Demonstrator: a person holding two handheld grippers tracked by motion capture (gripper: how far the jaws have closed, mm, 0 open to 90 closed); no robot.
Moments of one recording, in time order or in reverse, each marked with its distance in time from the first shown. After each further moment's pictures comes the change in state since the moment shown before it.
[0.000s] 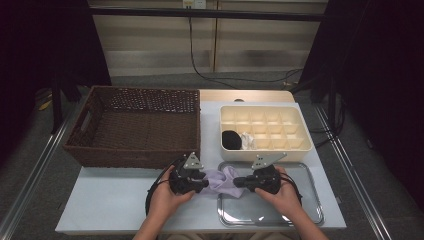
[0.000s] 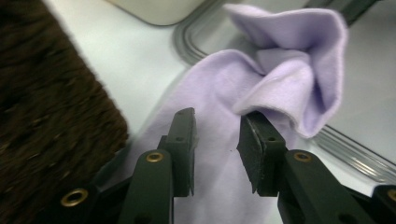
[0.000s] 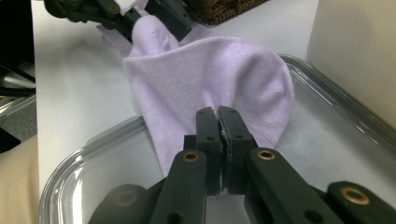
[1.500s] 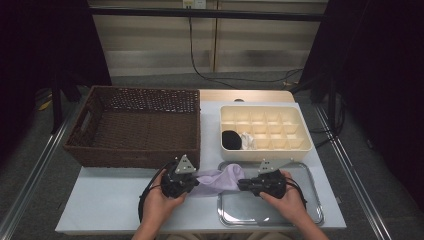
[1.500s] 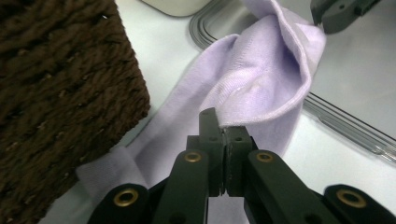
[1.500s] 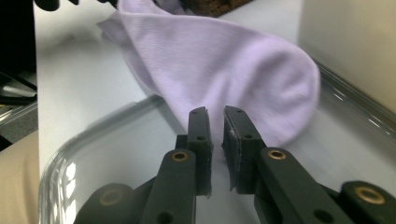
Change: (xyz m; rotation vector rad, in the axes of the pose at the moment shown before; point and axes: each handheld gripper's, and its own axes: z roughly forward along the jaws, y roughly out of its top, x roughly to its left) left arm -0.001 -0.014 -0.018 -0.027 0.058 -0.009; right arm -0.002 -0.019 -0.010 -0.048 -0.013 0.016
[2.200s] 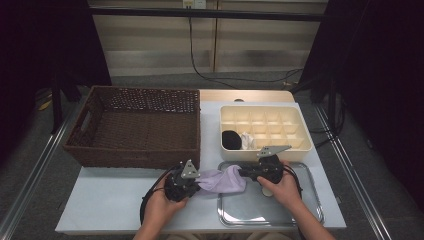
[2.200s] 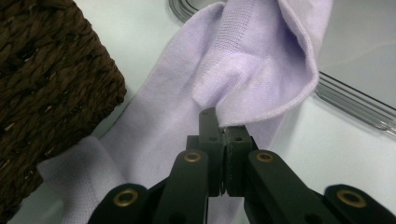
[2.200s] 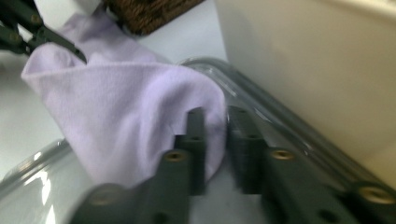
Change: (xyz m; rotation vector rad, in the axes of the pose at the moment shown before) left arm -0.007 -0.004 0.009 0.077 -0.018 0.044; right arm -0.034 0.015 0.014 0.017 -0.084 0.082
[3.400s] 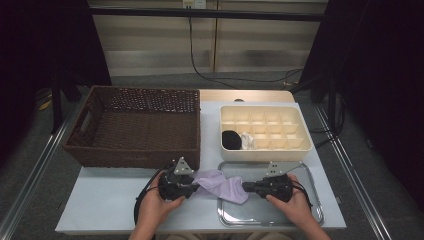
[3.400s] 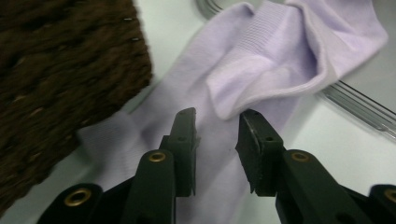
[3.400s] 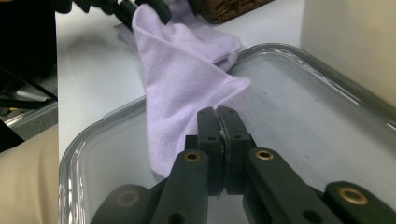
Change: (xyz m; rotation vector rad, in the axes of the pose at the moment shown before) left arm 0.009 -0.004 -0.016 -0.011 0.036 -0.092; right arm 0.031 -0.028 -0.027 -0.064 0.124 -0.099
